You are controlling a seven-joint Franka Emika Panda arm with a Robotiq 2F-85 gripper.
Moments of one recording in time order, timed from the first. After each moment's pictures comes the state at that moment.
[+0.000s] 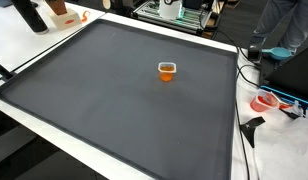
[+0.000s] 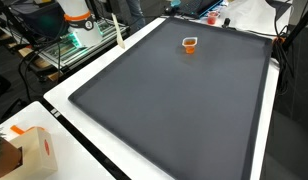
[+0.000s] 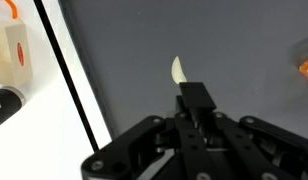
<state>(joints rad) -0.13 -0.39 -0.12 -2.41 -0.08 2.15 -0.07</state>
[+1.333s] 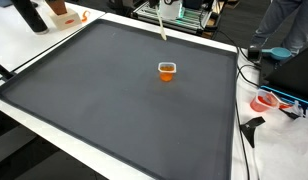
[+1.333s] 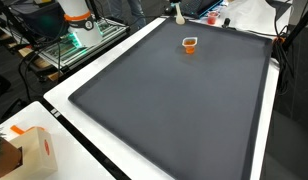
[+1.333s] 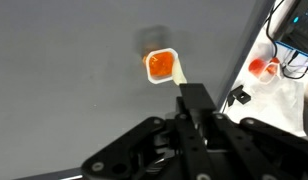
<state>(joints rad) 0.18 -0.21 -0.10 -2.38 0.55 2.29 -0.53</state>
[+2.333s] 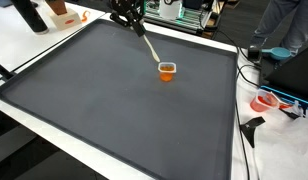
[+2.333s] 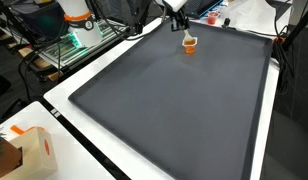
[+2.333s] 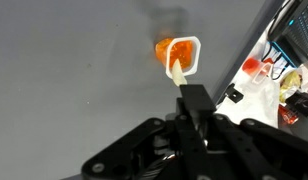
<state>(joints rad) 0.02 0.12 -0.08 -2.21 0.87 2.20 -1.05</state>
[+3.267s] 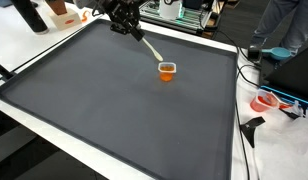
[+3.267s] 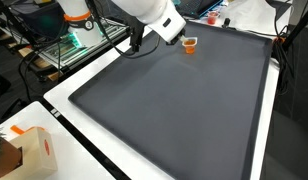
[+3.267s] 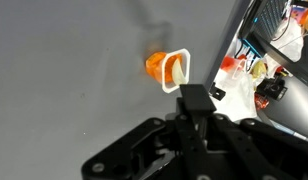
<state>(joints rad) -0.09 0.25 -0.07 -2.14 0.95 1.99 -1.10</state>
